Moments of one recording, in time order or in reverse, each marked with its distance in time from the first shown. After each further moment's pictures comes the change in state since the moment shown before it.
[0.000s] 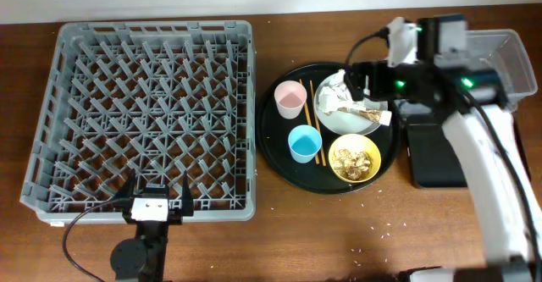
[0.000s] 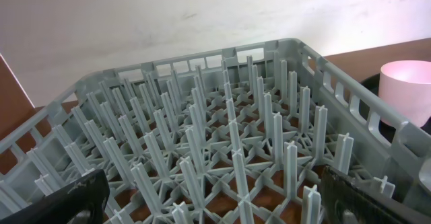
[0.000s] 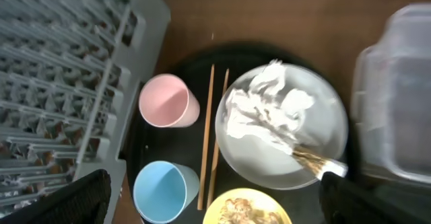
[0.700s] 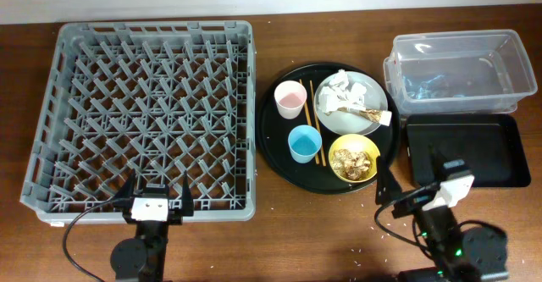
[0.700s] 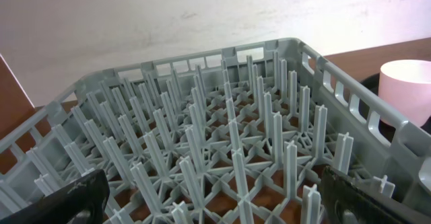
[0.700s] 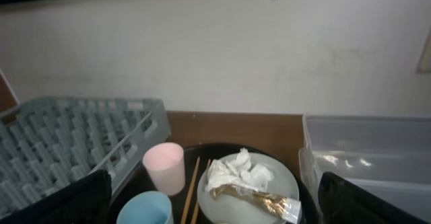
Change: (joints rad) left arm 0.000 0.003 0.000 0.000 0.000 0.000; right arm -0.001 -1.321 -1.078 0.627 0.140 0.015
